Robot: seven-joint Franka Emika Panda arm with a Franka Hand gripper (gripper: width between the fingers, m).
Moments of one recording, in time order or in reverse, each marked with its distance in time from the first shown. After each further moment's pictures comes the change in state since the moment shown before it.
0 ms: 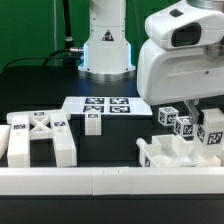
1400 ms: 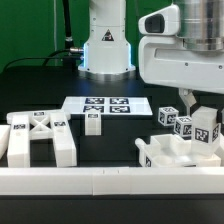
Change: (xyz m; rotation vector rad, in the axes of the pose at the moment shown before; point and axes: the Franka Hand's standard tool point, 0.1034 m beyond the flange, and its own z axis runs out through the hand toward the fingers) arm -0.009 -0.001 0.002 0.098 0.114 0.935
